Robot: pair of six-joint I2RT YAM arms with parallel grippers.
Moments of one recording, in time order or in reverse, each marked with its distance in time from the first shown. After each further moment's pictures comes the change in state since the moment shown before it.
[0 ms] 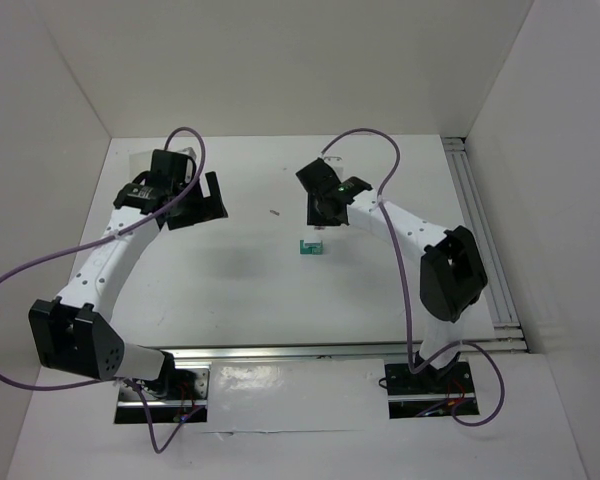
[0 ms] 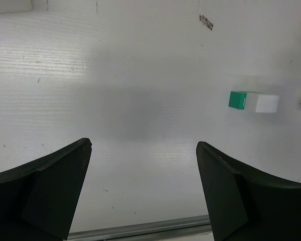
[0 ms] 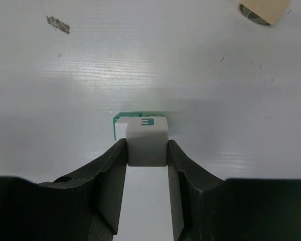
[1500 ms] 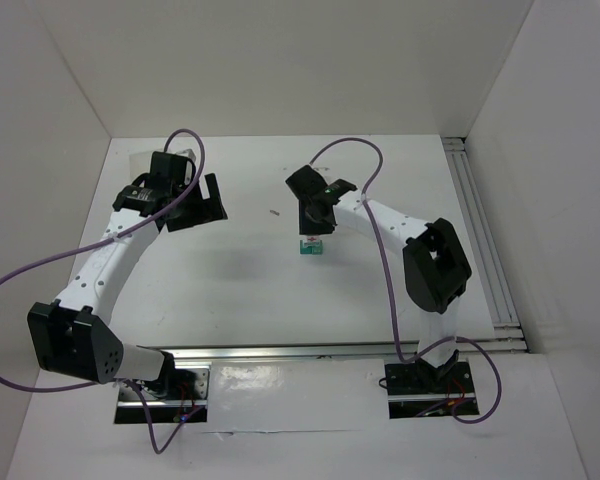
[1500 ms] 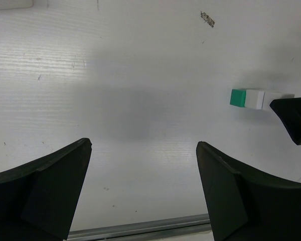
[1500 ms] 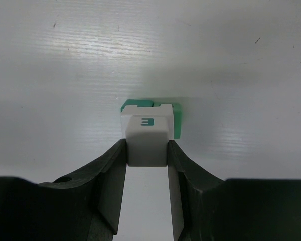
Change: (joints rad) left arm 0.000 -0.017 -0.017 0.001 0.000 0.000; right arm 0.024 0.111 0.040 -0.041 -0.066 0.008
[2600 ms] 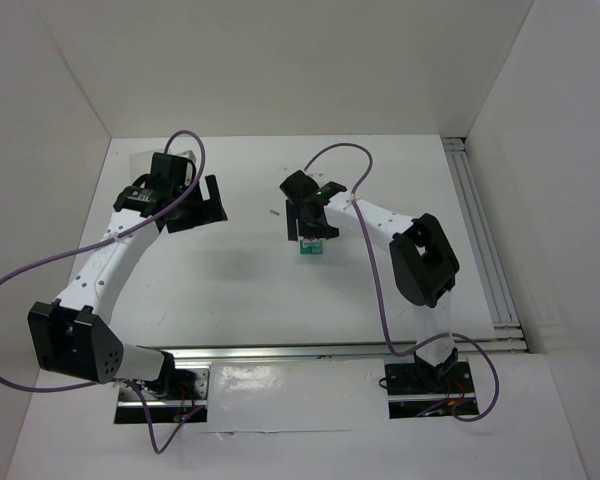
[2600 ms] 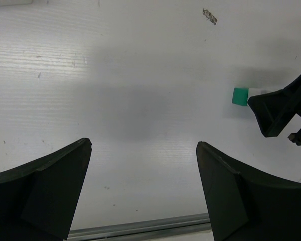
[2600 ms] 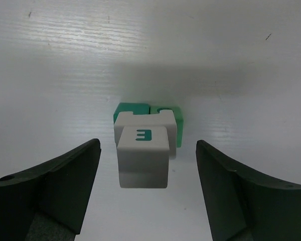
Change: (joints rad) left arm 0.000 0.000 -0.009 0.000 0.000 0.000; right arm 0.013 0.074 0.032 -0.022 0.016 -0.010
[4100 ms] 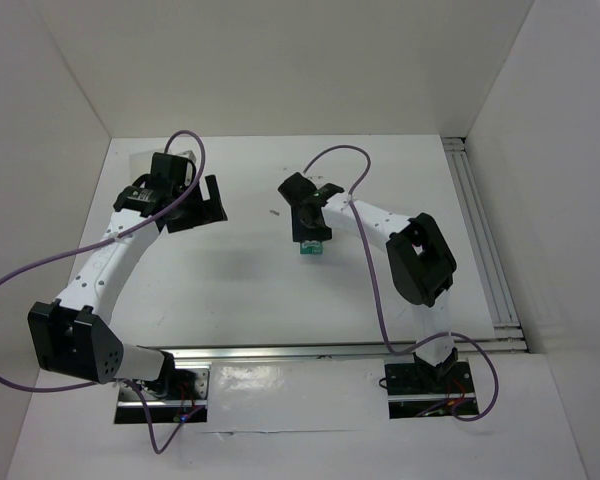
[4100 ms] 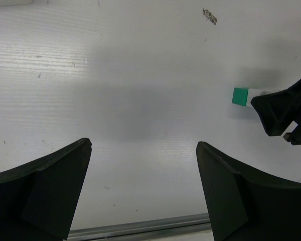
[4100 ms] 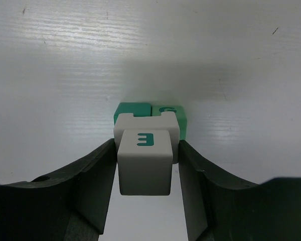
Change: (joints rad) left arm 0.000 0.000 0.000 0.000 0.000 0.001; right arm 0.007 0.023 0.000 -0.001 0.004 0.020
